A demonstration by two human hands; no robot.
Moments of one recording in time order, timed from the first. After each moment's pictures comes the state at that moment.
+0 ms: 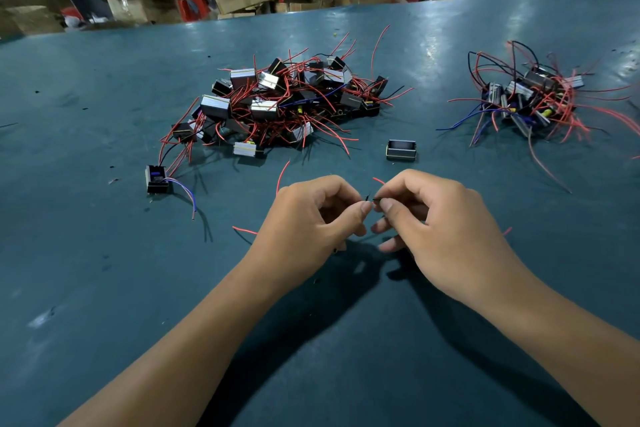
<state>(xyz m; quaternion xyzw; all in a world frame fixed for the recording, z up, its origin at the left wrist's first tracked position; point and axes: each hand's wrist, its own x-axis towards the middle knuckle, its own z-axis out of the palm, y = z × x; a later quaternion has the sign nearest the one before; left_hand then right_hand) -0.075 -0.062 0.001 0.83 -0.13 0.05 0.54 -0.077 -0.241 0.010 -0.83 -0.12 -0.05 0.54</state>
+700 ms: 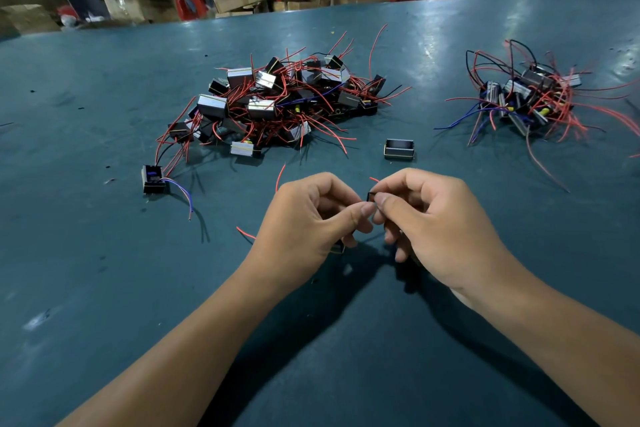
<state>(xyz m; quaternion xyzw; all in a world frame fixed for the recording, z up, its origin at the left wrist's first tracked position) -0.073 -0.066 -0.001 0.78 -0.10 0.02 0.61 -0.070 -0.237 0.008 -0.76 -0.08 0.00 0.65</state>
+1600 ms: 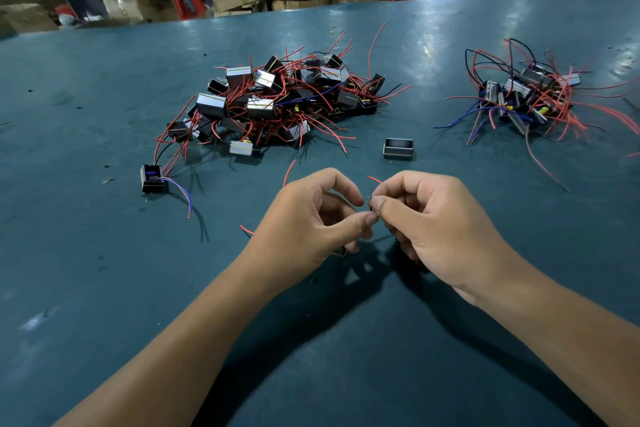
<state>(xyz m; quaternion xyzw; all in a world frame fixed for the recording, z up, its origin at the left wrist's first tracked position) -0.077 -0.063 0.005 0.78 -0.13 -0.02 0.61 -0.070 -0.239 0.010 -0.76 -0.10 0.02 0.64</state>
